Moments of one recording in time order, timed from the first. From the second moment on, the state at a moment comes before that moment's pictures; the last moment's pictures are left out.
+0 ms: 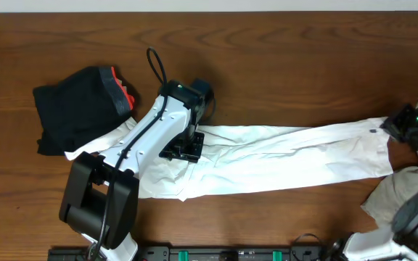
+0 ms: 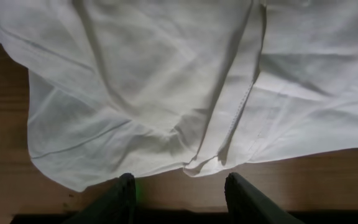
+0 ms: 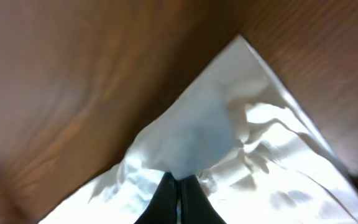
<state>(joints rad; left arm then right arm) -0.50 1.81 1.35 -1.32 0.02 -0.33 -0.61 1.70 1.24 -0.88 -0.38 0.24</state>
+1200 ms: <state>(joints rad) -0.50 1.79 1.50 -1.40 0.02 -0.32 -0.62 1.88 1.25 -0.79 -0.18 0.08</state>
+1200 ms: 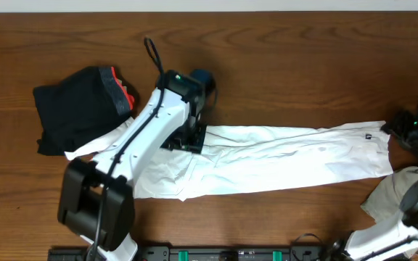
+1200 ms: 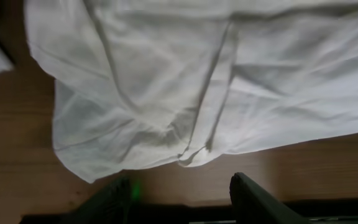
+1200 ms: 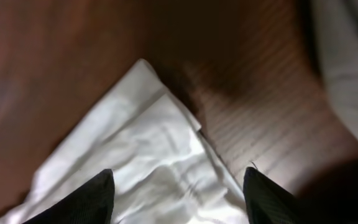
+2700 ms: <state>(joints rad) -0.45 1.33 1.67 -1.42 0.02 -0.23 -0.65 1.98 1.51 -1.09 -0.32 -0.12</state>
